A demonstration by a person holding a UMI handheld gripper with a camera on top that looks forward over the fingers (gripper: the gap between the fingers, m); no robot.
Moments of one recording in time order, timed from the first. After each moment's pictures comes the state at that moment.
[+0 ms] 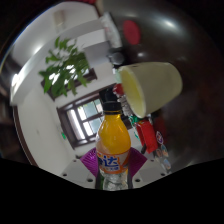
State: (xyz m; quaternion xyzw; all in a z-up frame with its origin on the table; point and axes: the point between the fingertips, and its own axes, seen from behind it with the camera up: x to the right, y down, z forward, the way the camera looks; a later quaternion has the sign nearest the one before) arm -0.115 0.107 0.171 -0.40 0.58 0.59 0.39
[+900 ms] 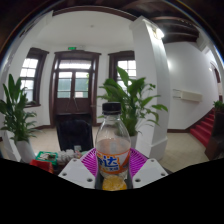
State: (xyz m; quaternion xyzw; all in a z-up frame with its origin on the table) arm 0.128 0.118 0.245 -0.74 0.15 -0.15 0.64
